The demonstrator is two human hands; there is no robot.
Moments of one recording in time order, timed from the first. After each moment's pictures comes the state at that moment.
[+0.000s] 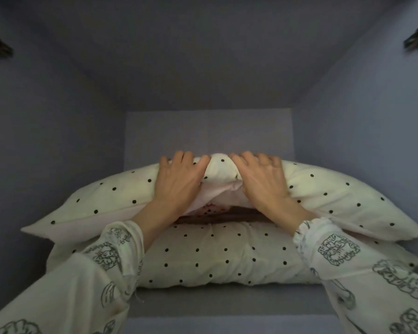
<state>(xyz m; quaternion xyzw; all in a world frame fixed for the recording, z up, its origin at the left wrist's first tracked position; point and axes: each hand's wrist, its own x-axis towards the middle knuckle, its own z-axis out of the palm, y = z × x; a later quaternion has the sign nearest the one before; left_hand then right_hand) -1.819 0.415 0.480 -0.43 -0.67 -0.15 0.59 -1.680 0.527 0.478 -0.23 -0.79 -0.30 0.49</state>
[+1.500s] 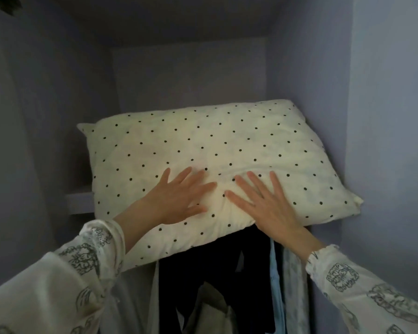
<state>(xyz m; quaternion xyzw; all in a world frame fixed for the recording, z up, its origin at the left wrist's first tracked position) -1.698 0.264 0.318 -0.62 -0.72 0.12 0.27 -1.514 0.419 0.250 -0.18 -0.85 -0.37 0.33</state>
